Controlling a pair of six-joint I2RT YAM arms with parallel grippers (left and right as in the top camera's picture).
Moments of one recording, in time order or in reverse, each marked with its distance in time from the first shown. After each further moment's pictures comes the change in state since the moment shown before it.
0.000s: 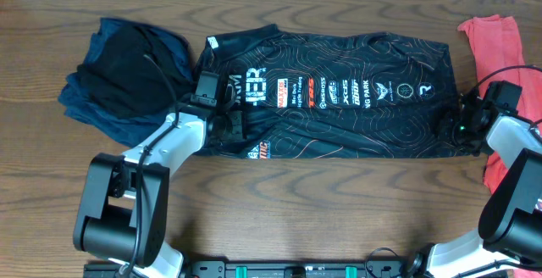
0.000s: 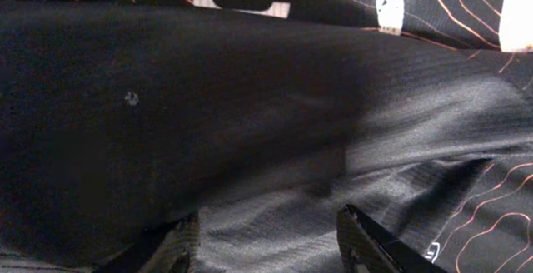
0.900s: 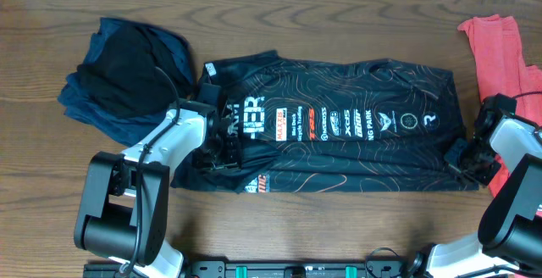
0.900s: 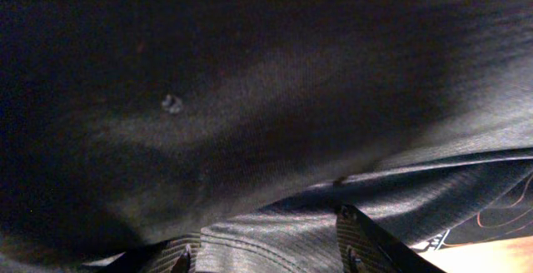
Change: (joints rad) left arm 0.000 0.005 0.021 -0.457 0.071 0.011; right arm -0.022 -0.037 -0.016 -0.340 0.348 0.274
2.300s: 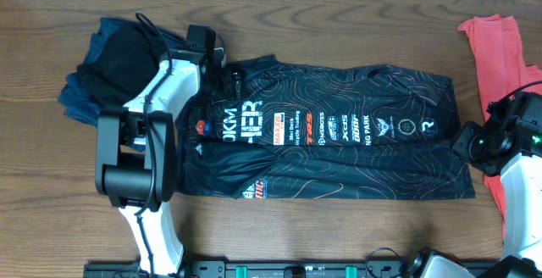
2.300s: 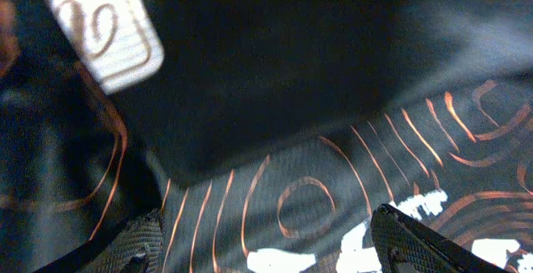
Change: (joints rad) left arm 0.108 0.302 0.461 0.220 -0.054 0.064; right arm -0.001 -0.419 -0.013 0.034 -0.314 -0.146
